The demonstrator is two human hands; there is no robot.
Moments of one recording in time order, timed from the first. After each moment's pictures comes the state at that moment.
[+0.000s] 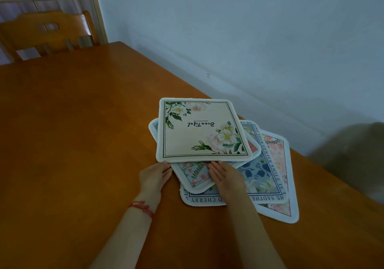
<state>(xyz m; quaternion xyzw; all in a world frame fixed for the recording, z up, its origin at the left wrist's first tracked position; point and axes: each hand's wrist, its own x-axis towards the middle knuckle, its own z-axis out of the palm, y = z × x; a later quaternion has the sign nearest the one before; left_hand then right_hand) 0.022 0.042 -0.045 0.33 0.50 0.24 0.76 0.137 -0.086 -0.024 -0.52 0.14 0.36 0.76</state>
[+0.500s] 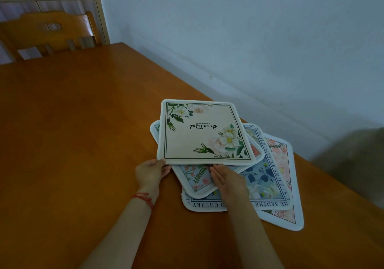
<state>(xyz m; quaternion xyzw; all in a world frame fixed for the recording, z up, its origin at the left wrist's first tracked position) 0.032 0.058 -0.049 0.35 0.55 0.31 0.69 0.142 -0.082 -0.038 -0.47 0.14 0.35 0.80</state>
